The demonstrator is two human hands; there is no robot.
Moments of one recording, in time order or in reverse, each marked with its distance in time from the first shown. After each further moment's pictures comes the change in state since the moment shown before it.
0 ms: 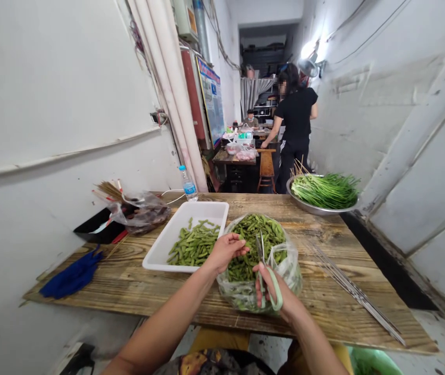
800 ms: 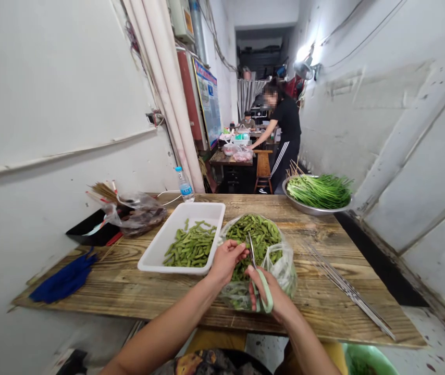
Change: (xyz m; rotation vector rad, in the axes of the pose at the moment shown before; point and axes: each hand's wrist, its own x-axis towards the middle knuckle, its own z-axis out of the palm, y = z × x) left_hand -0.016 -0.017 0.023 -0.172 0.133 0.084; right_hand -0.007 -0.003 0.010 -0.047 -0.036 -0.017
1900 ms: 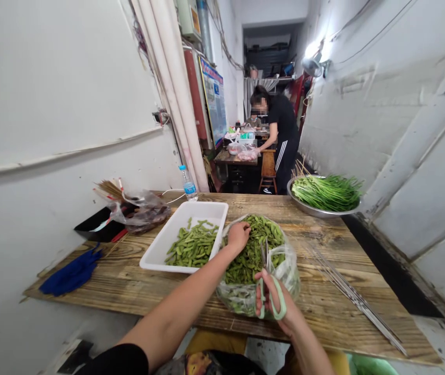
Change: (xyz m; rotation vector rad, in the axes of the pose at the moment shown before) left_hand 0.105 -0.011 0.007 1.435 0.026 0.290; right_hand -0.003 0.010 -0.018 0.265 0.049 0.087
